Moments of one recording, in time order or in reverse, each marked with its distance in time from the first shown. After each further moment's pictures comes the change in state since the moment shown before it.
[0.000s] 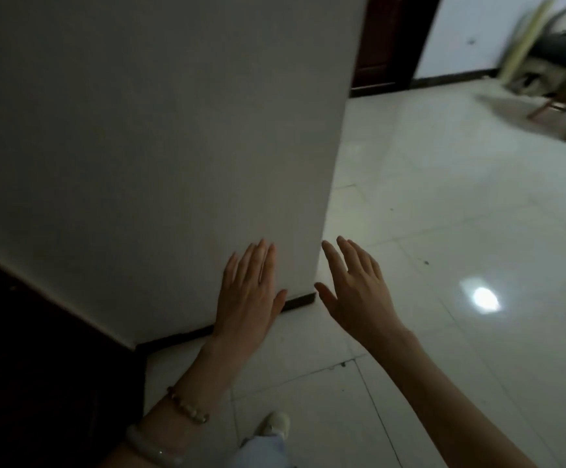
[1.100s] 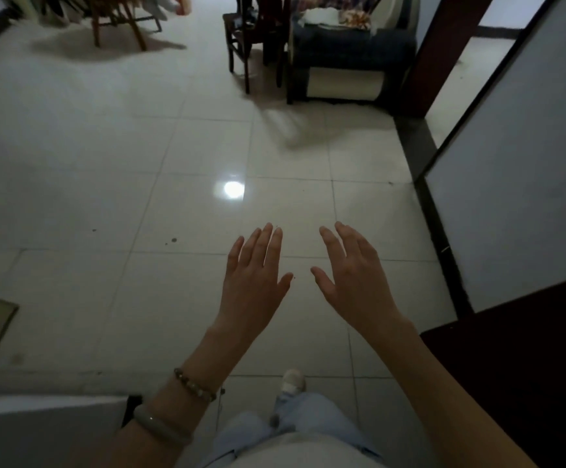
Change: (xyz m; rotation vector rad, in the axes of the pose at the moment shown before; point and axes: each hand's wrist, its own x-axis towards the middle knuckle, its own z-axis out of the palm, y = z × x) left_hand 0.178 0.429 0.129 -0.408 -0.233 1.173; right_hand -0.168 0.311 -0.076 -0.184 0.251 1.249
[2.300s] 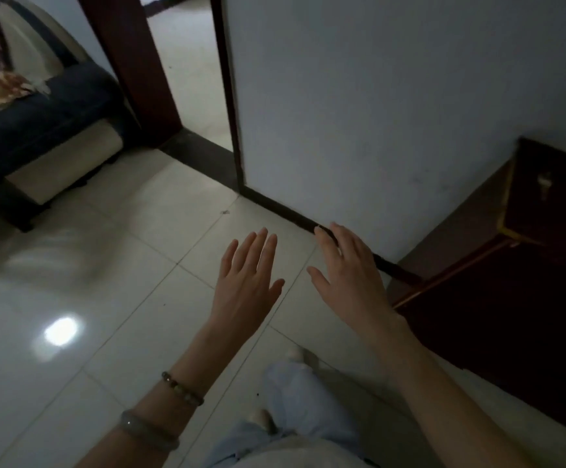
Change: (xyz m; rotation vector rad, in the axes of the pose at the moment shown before) left_hand 0.529 0.102 0.137 -0.079 -0.252 1.024; right_hand 0.302 0.259 -0.017 -0.082 0.198 0.985
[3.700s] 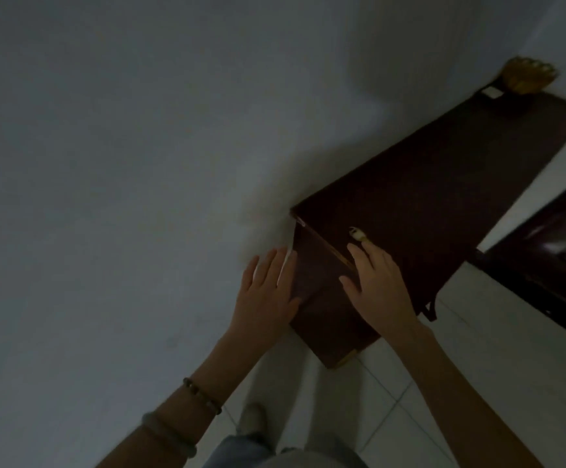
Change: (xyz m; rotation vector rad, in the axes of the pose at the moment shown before) left_hand 0.543 0.222 0.069 -0.262 -0.075 1.325; right_hand 0.200 0.328 -0.059 -0.174 0.494 1.268
